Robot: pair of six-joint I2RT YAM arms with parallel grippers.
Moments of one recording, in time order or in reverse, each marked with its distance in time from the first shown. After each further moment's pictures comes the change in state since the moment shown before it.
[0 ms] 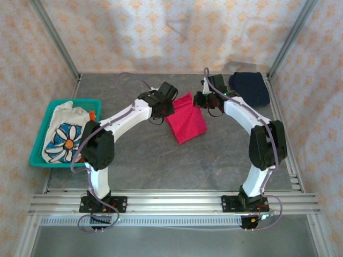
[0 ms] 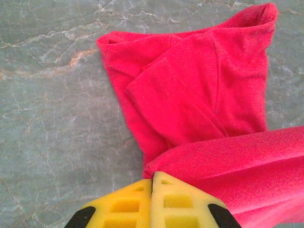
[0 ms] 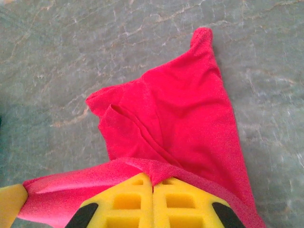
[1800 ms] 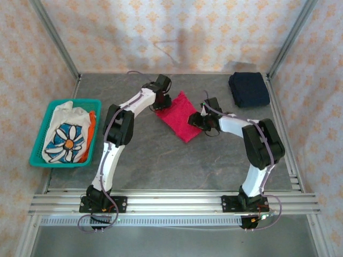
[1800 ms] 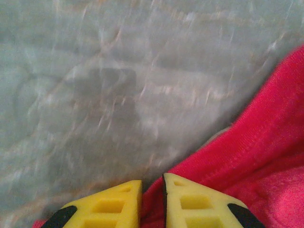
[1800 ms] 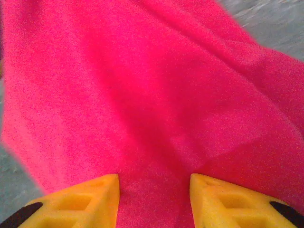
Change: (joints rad) left arm 0.187 0.502 0.405 0.013 0.233 0.204; right arm 0.023 0.026 -0.359 0.272 -0.018 0.224
